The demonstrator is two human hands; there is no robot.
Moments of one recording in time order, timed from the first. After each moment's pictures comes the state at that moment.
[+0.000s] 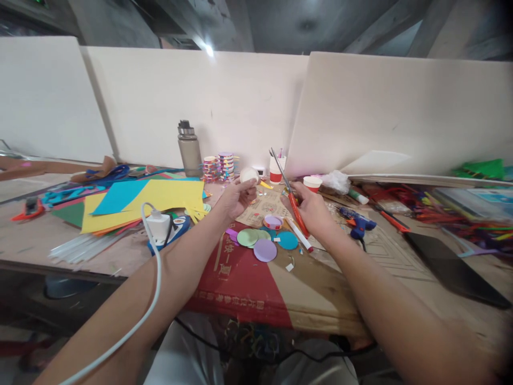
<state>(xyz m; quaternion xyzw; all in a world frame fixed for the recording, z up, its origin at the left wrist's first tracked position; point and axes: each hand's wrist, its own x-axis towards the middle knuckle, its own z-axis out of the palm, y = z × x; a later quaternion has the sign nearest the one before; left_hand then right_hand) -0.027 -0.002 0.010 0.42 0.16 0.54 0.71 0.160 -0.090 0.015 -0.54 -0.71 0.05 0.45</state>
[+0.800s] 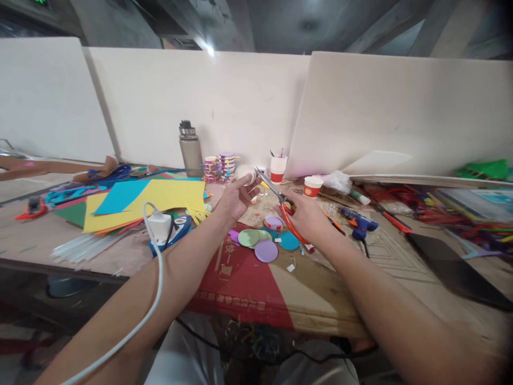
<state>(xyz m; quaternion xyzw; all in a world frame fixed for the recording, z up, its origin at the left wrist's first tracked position) -0.021 -0.014 0.020 0.33 0.18 0.61 0.70 0.152 -0.094 0.010 -0.59 -0.75 -0.04 0.30</state>
